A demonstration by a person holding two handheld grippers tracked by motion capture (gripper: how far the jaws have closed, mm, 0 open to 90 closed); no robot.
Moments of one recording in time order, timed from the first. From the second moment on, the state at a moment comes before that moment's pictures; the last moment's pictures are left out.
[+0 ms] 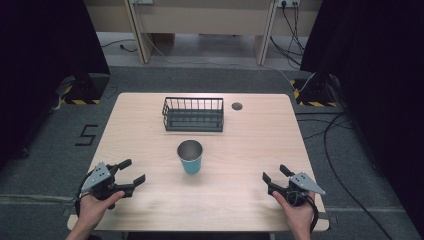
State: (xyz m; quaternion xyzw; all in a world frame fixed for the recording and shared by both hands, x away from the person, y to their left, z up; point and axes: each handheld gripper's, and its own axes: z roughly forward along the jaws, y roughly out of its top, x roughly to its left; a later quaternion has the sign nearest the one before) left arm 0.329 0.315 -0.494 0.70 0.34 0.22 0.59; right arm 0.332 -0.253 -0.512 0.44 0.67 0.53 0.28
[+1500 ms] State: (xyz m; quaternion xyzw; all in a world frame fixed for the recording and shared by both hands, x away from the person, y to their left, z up) left arm 0.378 0.215 -0.498 0.75 0.27 0.18 0.58; right arm 0.332 -0.251 -0.512 0.45 0.67 0.53 0.27
